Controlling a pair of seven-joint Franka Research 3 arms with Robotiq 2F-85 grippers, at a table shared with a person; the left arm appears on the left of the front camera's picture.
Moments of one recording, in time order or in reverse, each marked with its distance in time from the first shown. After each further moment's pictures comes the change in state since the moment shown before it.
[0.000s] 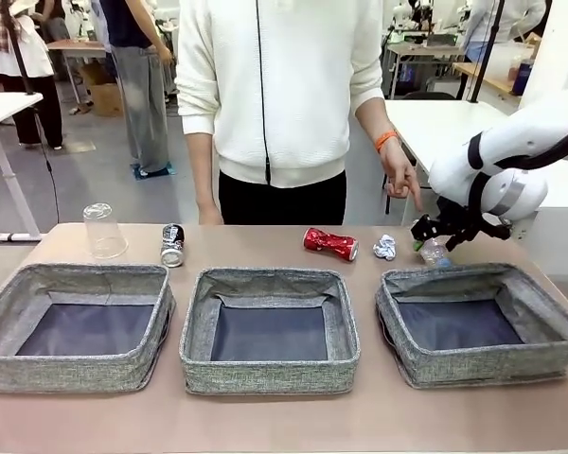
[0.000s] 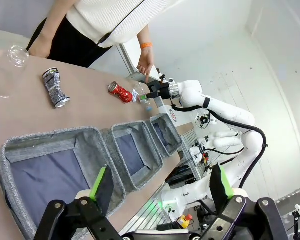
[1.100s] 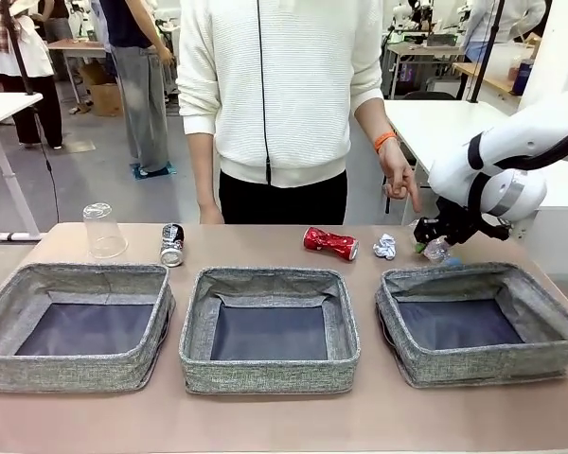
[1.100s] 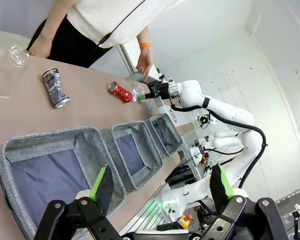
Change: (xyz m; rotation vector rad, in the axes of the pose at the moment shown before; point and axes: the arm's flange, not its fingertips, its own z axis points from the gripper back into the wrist) left arm 0.000 0.000 0.000 0.000 0.000 0.000; right arm 0.000 -0.002 -0.002 0.008 -0.002 -0.008
